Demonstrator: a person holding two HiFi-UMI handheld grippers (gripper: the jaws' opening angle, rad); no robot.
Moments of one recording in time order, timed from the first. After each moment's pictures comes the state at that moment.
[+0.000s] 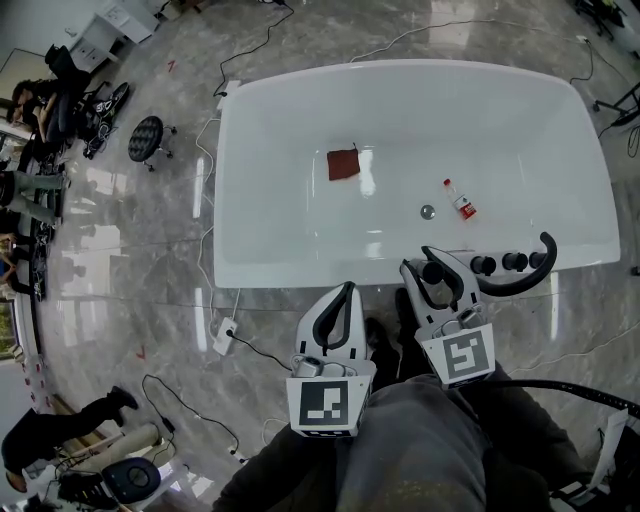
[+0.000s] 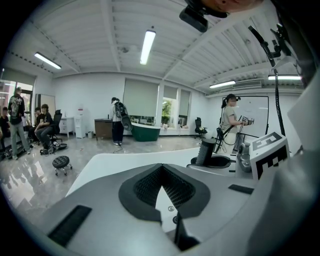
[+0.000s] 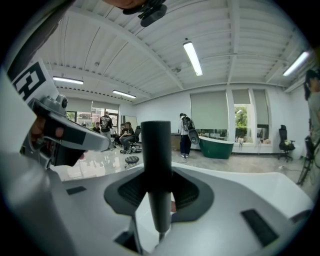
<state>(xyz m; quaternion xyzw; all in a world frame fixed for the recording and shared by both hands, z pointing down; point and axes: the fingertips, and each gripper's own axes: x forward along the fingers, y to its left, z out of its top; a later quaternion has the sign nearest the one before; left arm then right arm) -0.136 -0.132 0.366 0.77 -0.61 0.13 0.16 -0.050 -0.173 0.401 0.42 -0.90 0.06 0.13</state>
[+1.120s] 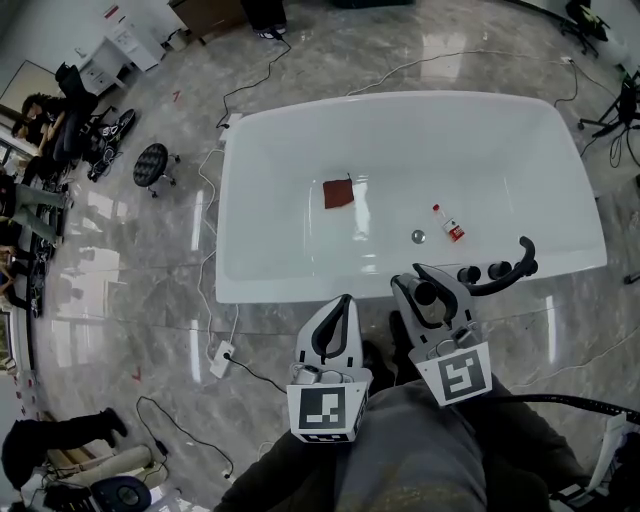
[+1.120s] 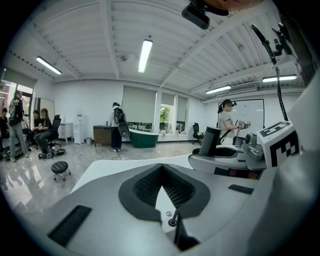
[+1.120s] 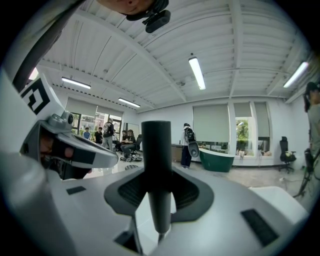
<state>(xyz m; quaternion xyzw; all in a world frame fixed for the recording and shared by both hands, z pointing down) -0.126 -0.098 0.338 0.78 -0.61 0.10 0.12 -0.046 -0.130 0.334 0.42 -0.90 0.00 0.08</state>
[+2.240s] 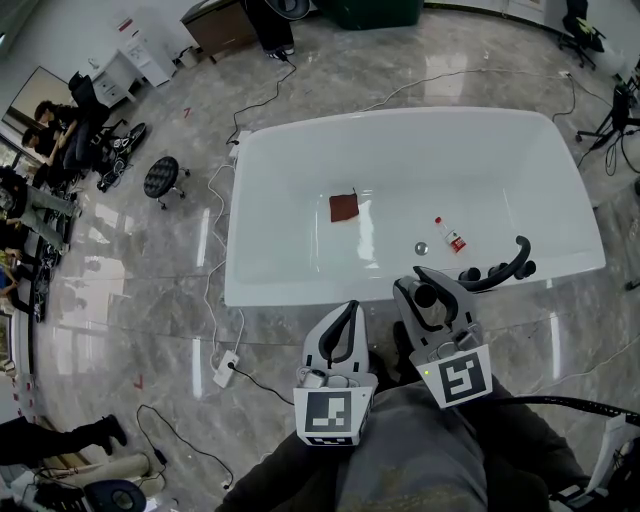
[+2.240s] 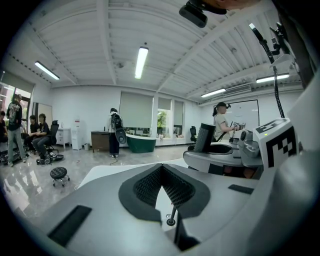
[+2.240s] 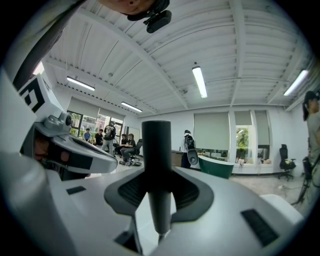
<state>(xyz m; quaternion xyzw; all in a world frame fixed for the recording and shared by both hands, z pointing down) -0.122 -0.058 0.316 0.79 -0.60 0.09 0.09 -0.051 -0.092 0.307 0.42 -0.90 -0.04 0.06</state>
